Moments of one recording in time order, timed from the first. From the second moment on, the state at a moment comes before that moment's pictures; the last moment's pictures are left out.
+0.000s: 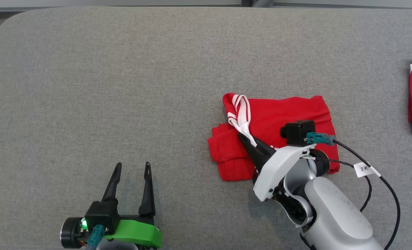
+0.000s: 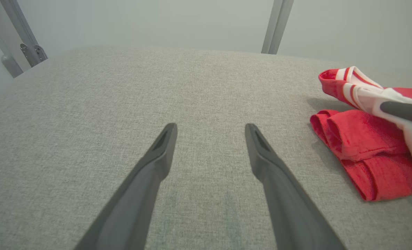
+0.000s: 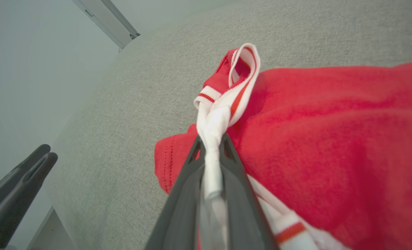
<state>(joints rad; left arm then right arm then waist) -0.02 0.05 -0.25 0.15 -0.21 0.09 -0.26 -0.39 -0.06 0.41 0.31 0.55 0.13 0.15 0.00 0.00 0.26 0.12</state>
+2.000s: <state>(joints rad) 0.01 0.05 -0.20 0.04 -0.23 0.10 -0.26 -0.34 -0.11 0.27 0.39 0.14 0.13 -0.26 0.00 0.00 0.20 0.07</state>
